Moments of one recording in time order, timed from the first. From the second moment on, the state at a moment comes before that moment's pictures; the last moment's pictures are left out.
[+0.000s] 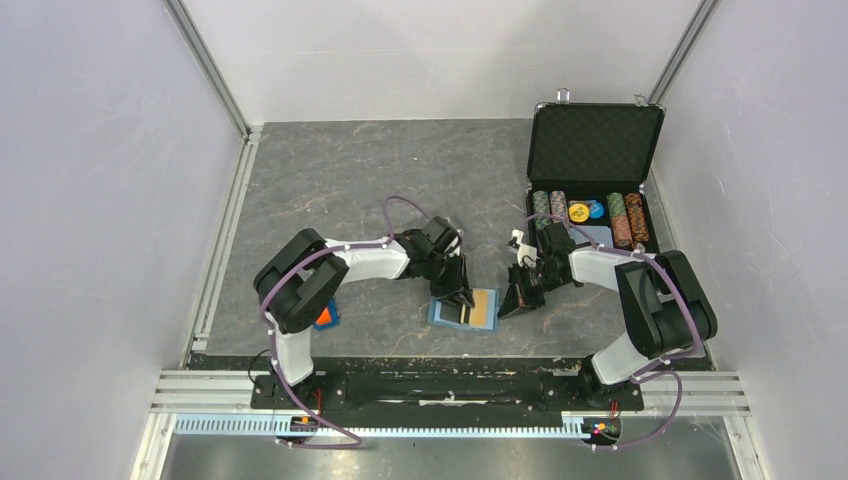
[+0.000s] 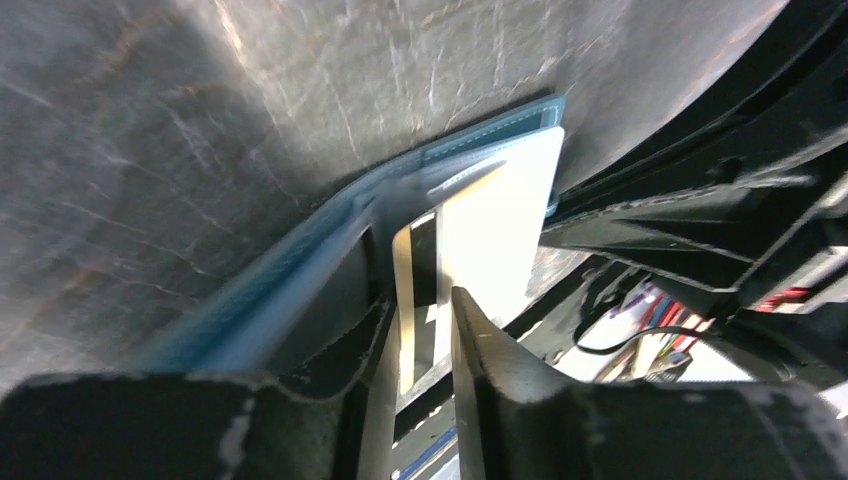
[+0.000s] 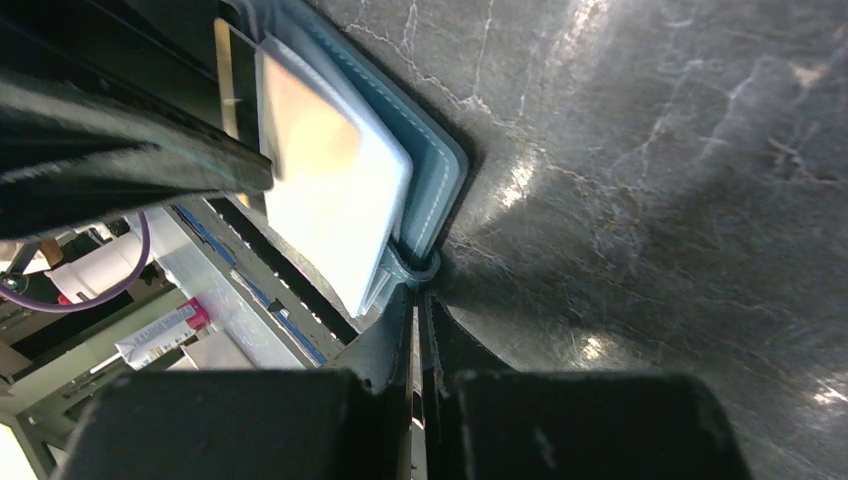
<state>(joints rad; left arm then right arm) -0.82 1.87 1.05 -0.17 0.46 -0.85 0.25 1.57 0.63 -0.41 -0.72 0.16</state>
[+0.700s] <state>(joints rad) -0.88 1.89 1.20 -0.39 0.42 -0.71 0.28 1.58 0.64 -0.41 -0.72 0.16</state>
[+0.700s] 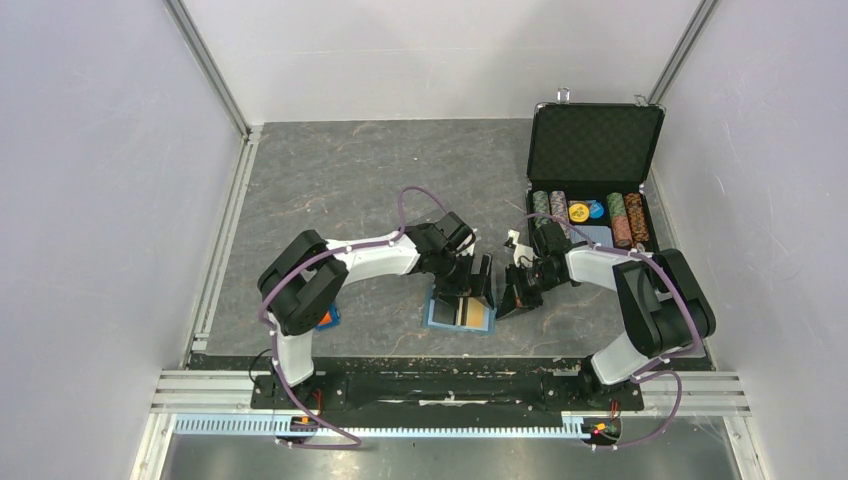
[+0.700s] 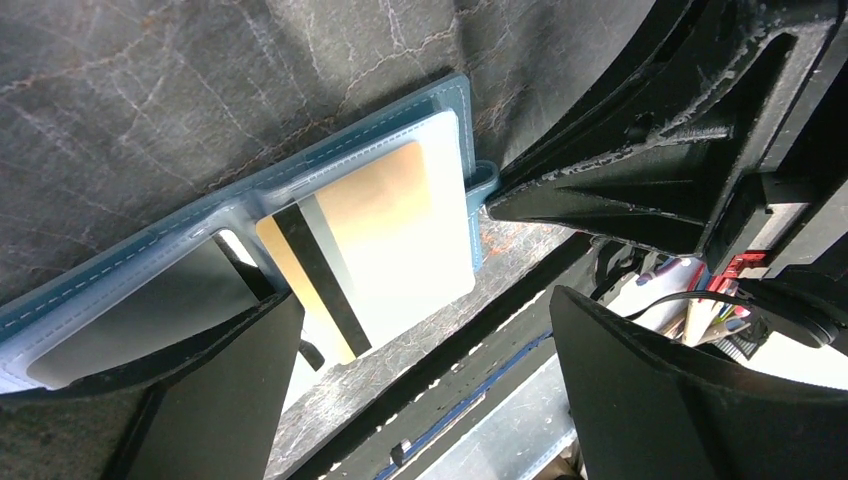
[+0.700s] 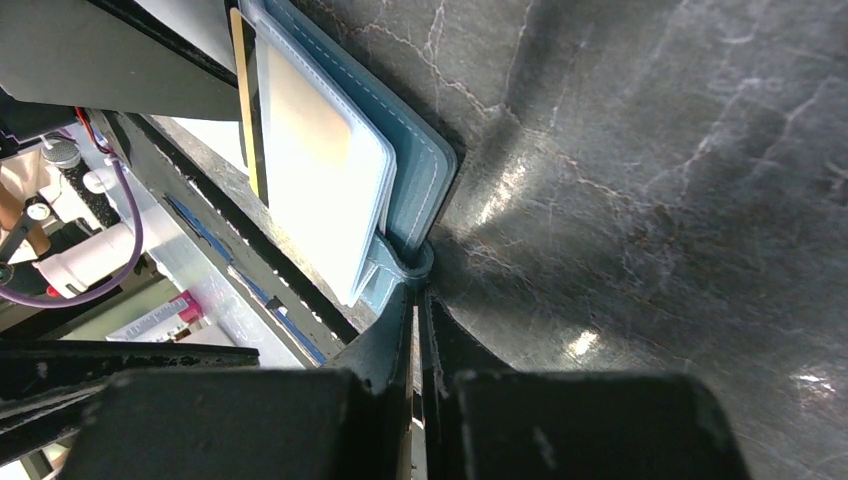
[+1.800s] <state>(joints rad) -0.88 1.55 0.99 -0.27 0.20 -0.67 0.28 1.55 0.66 -0.47 -0.64 0.14</state>
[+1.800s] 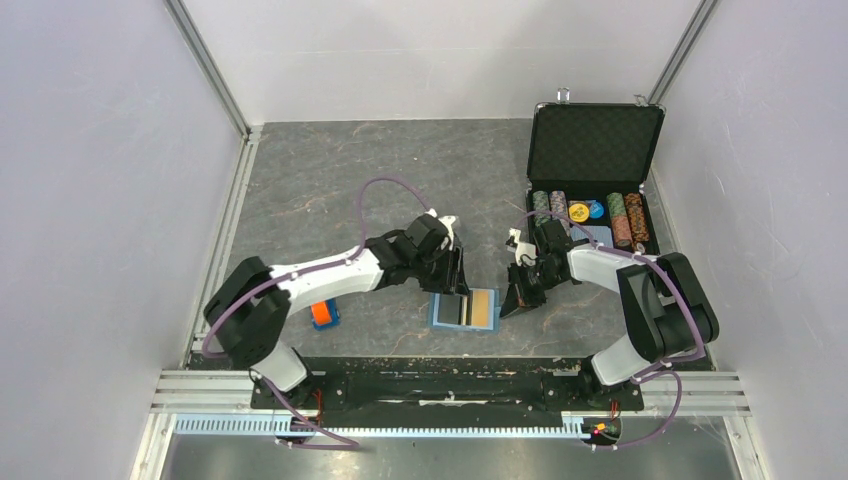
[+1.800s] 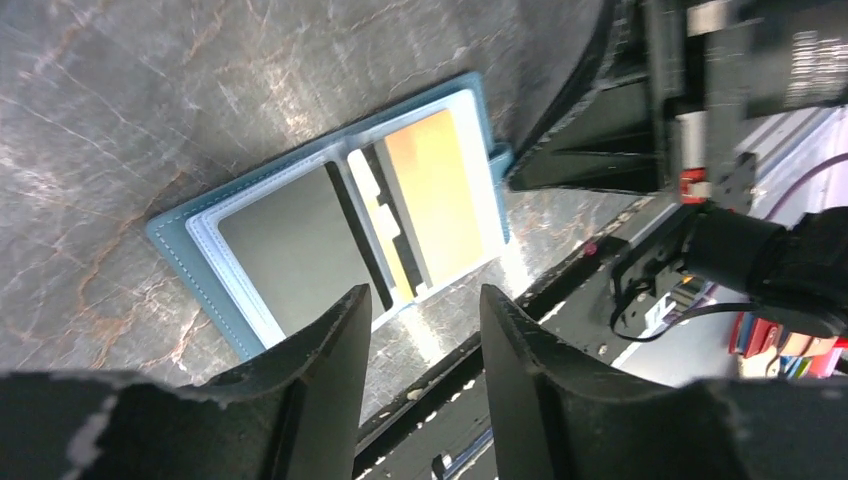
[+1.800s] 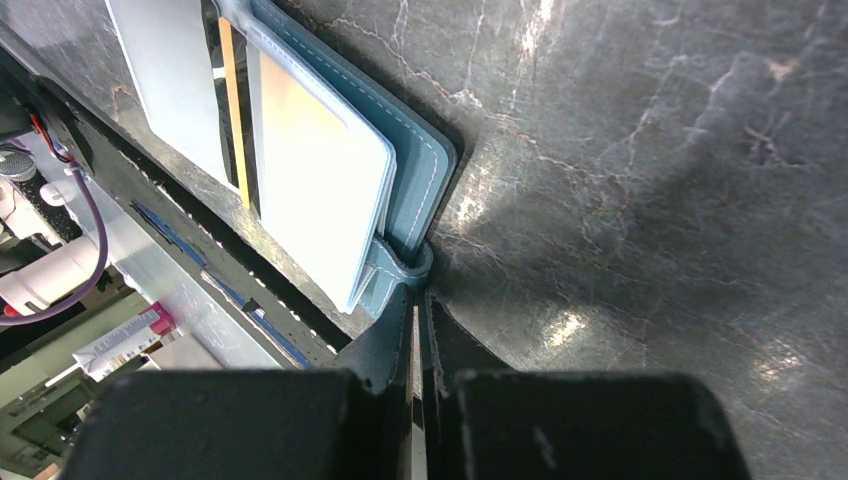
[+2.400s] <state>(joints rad) -0.88 1.84 1.07 -0.23 0.40 -0.69 0.28 1.55 0.66 -0.47 -0.64 0.14</state>
